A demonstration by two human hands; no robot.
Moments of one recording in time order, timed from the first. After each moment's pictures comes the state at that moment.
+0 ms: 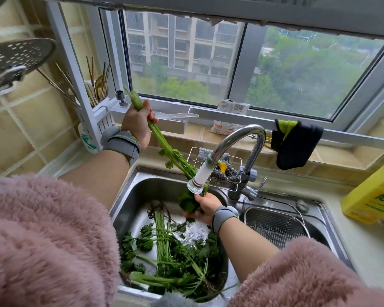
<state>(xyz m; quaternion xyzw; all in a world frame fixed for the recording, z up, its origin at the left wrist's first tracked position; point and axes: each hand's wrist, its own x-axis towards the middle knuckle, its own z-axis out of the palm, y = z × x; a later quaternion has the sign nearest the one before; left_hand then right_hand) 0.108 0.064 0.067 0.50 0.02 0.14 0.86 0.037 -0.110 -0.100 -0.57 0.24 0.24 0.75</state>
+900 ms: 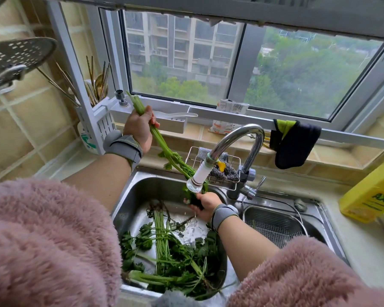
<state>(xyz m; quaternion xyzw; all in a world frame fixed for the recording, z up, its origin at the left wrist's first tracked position) 0.103 0.060 0.057 0.52 0.03 0.14 0.84 0.038 -0.109 -0.092 -0.56 0.30 0.22 0.75</state>
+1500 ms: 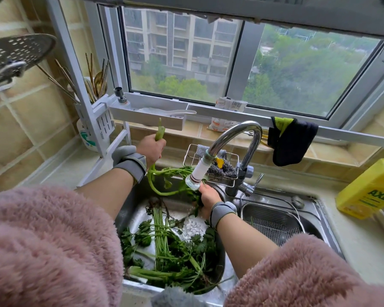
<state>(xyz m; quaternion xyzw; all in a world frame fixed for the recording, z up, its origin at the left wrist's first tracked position) 0.087 0.056 0.007 0.82 0.05 0.03 0.57 0.037 -0.110 -0.096 -0.62 0.26 0.16 0.72</state>
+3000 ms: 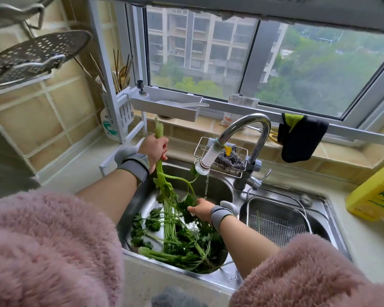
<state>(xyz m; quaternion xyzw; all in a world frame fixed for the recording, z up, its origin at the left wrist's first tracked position) 0.028 0.066 0.007 0.72 0.11 0.03 0.68 -0.015 -0.104 -0.100 -0.90 0.03 0.35 0.26</state>
